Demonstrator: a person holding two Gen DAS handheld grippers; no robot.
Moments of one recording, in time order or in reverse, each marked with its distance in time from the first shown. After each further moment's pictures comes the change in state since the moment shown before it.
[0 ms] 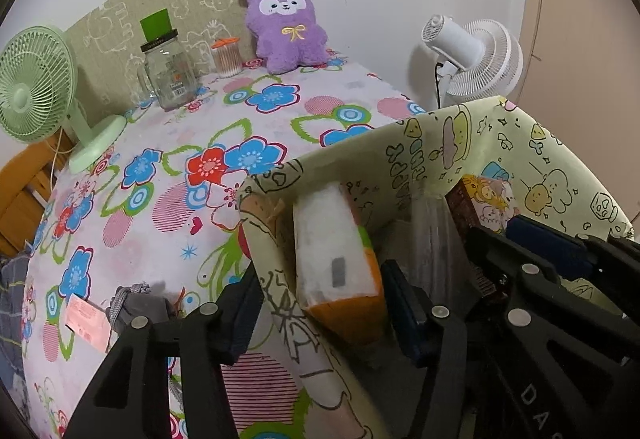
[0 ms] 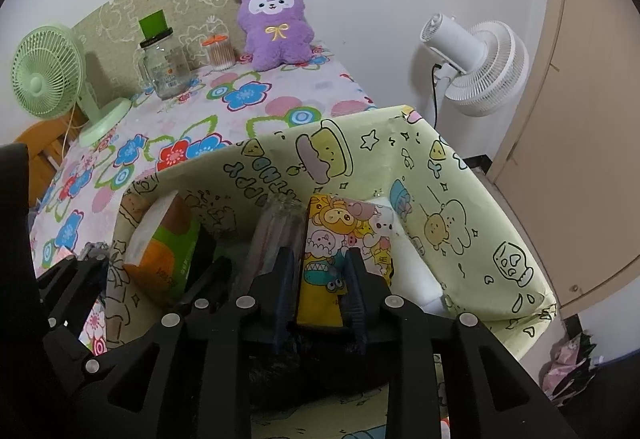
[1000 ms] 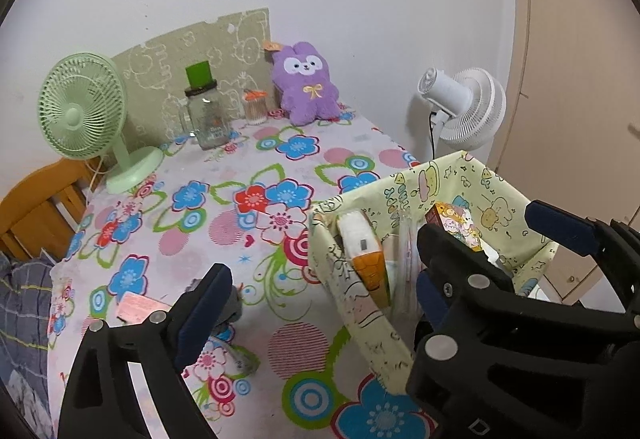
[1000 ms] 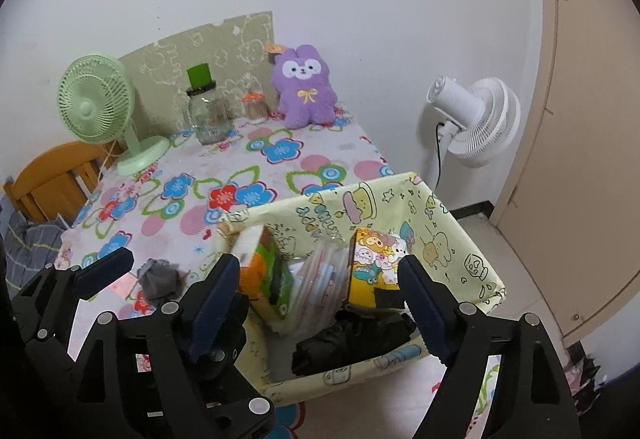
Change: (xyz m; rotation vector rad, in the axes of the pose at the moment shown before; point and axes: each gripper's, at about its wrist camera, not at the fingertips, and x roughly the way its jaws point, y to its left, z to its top) left arm -0.096 0.022 -0.021 -0.020 -0.172 0.014; right arm -0.087 0.030 -0.013 -0.038 -0.203 0.033
